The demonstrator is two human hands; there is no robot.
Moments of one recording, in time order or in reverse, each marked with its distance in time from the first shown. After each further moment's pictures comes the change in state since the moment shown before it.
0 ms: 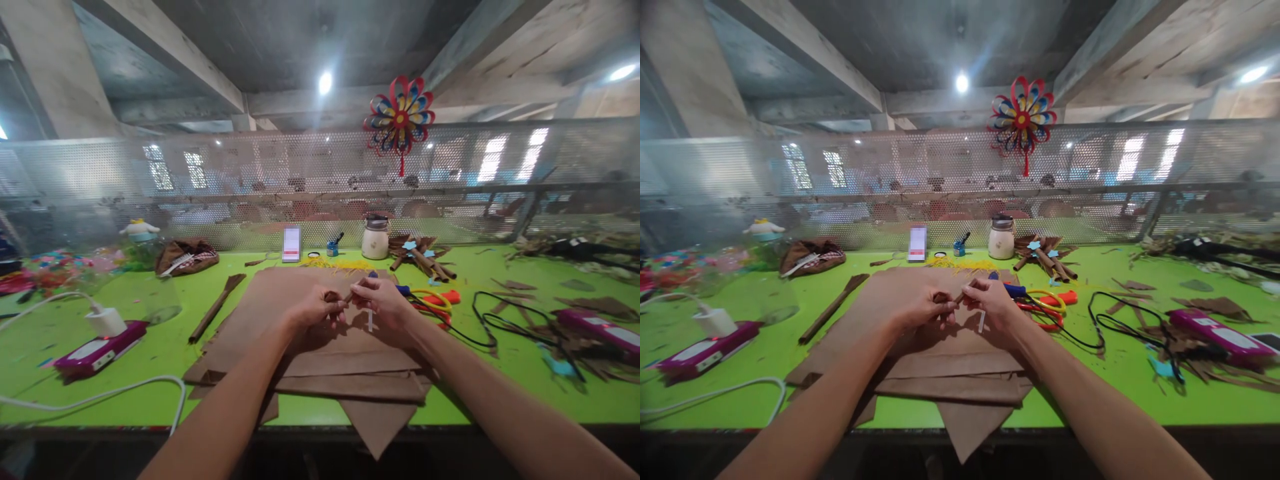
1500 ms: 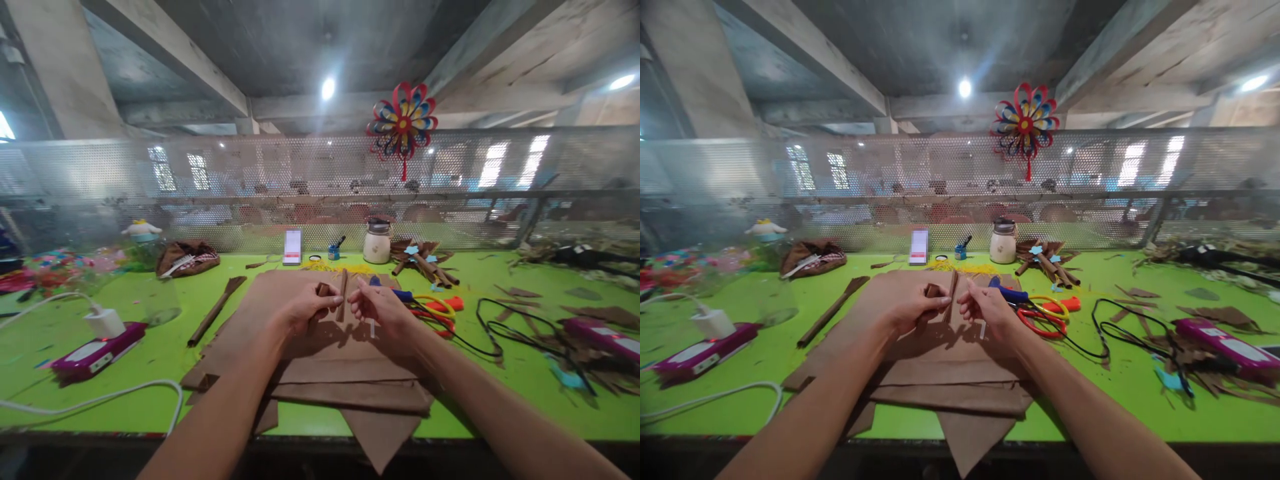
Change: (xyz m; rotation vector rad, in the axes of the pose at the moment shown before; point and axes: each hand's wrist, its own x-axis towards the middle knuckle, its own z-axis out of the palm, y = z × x) left_hand -0.009 0.013 -0.010 -0.170 0.145 0.016; right_hand -0.010 -0.008 0.016 0.028 -0.054 0.051
